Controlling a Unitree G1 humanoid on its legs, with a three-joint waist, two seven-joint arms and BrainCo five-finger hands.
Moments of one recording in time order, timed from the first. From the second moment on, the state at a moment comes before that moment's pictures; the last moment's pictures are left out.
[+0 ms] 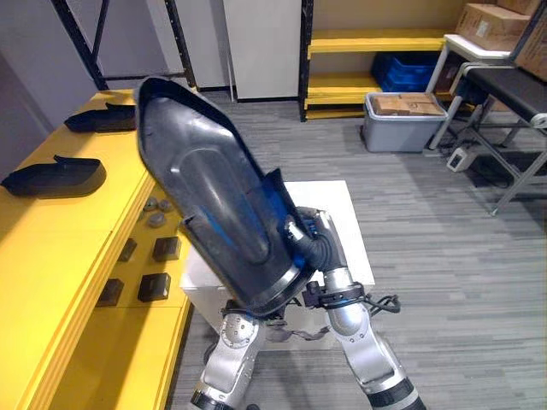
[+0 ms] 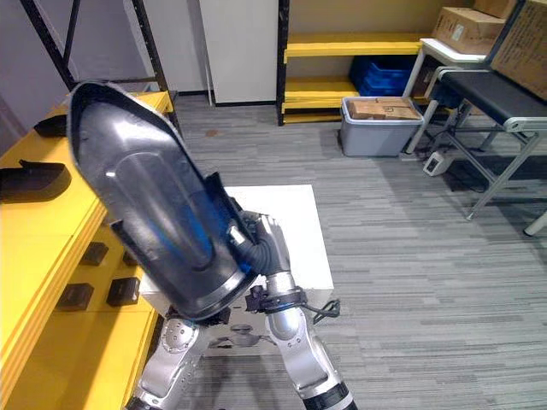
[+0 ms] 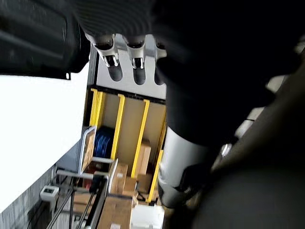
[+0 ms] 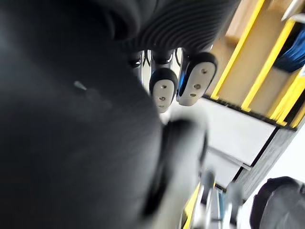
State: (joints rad) left arm -0.03 0.02 -0.38 -0.07 -0.19 -0.13 0.23; right arm -0.10 -0.02 0.44 -0.17 -0.56 -0.07 -0.25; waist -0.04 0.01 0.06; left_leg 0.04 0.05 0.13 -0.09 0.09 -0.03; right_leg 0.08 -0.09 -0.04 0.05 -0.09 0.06
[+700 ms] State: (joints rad) left arm 0.05 0.03 -0.24 -0.06 -0.17 -0.11 0.24; right arm -0.03 -0.04 0.18 -0.11 -0.57 -0.04 -0.32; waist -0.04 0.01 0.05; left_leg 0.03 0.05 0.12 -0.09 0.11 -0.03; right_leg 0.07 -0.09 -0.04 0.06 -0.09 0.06
